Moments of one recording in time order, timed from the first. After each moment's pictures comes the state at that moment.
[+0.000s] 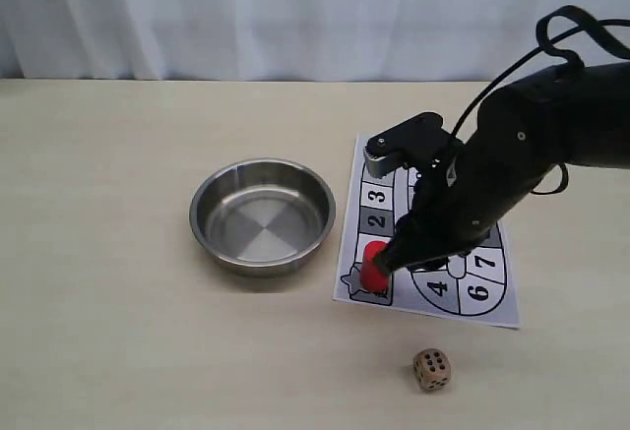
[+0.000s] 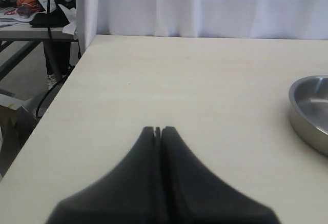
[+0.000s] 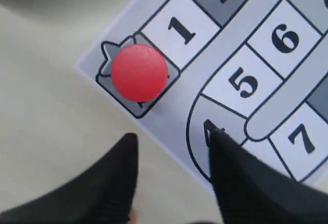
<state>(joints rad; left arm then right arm) 0.02 0.00 0.00 0.07 0.34 -0.05 0.48 1.70 -1.02 -0.05 0.67 -0.07</state>
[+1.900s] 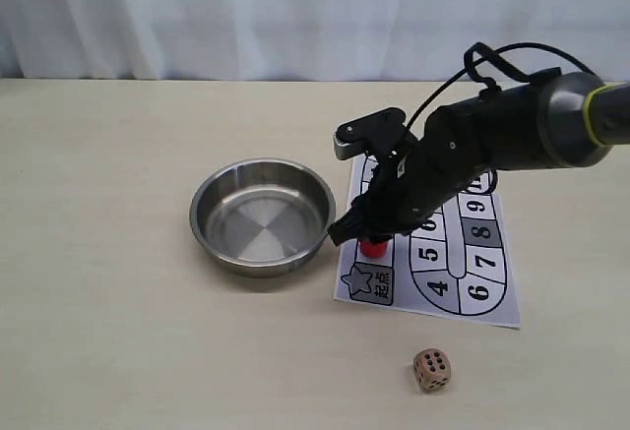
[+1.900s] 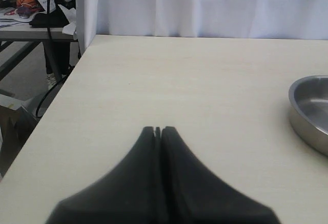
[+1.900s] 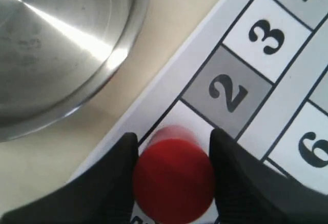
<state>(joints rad) 0.02 0.00 0.00 0.07 0.34 -0.05 0.46 1.95 -1.15 0.02 0.42 -0.06</state>
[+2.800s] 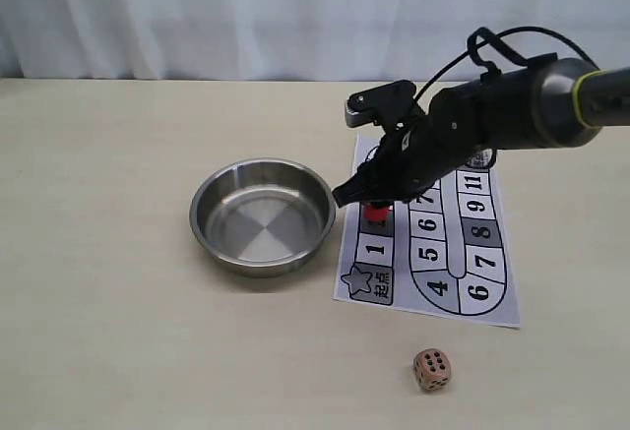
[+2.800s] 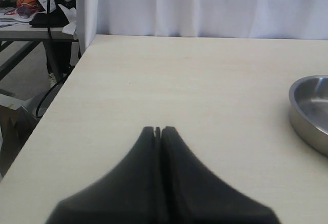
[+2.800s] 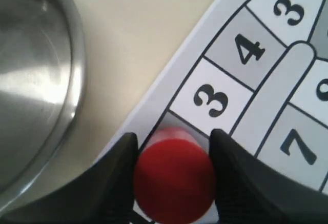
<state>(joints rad) 0.02 0.00 0.00 0.07 0.34 -0.05 0.40 2.01 -1.25 -0.03 0.36 -0.01</state>
